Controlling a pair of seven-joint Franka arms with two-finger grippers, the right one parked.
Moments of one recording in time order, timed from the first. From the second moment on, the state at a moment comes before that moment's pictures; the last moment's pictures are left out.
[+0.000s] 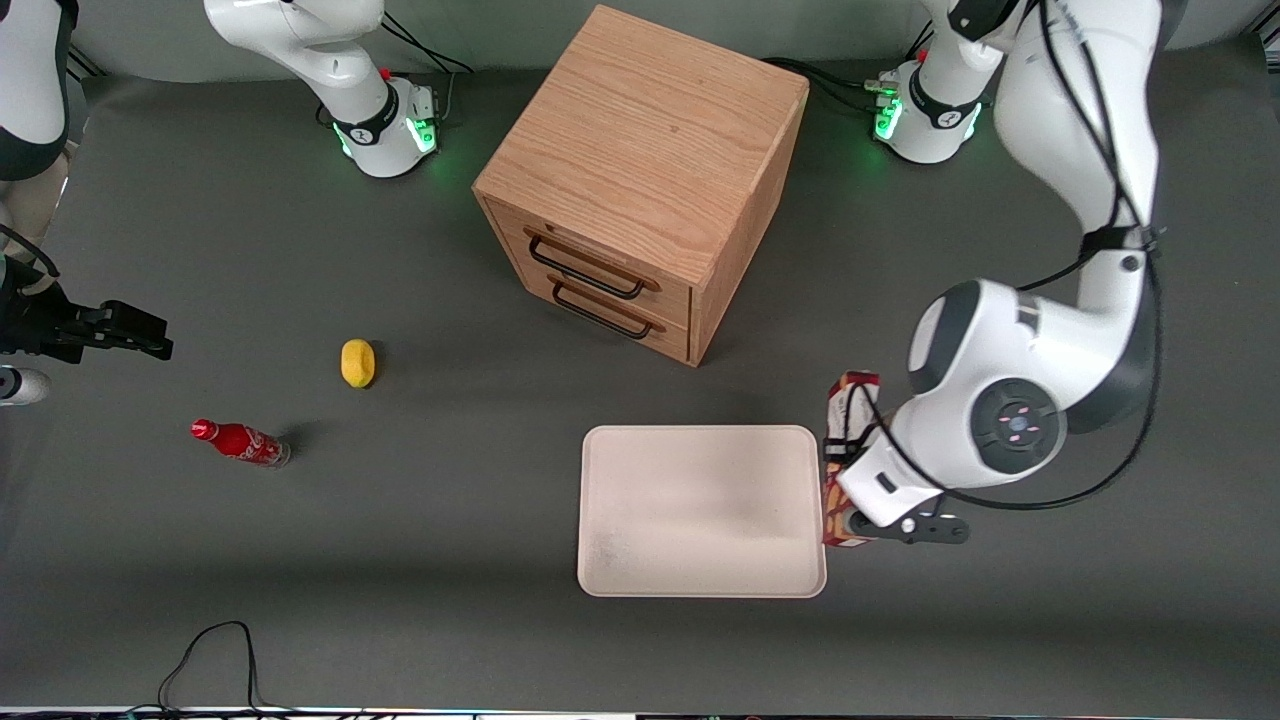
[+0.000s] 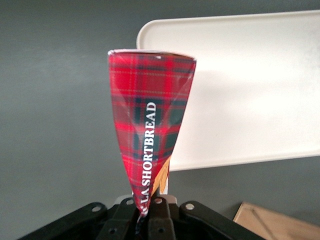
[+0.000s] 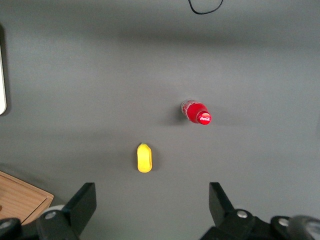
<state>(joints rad) -0.28 0.75 -0.11 -1.09 -0.03 1.77 -0.29</state>
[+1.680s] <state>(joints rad) -0.29 0.77 -0.10 -1.25 -0.02 2.05 -0.37</state>
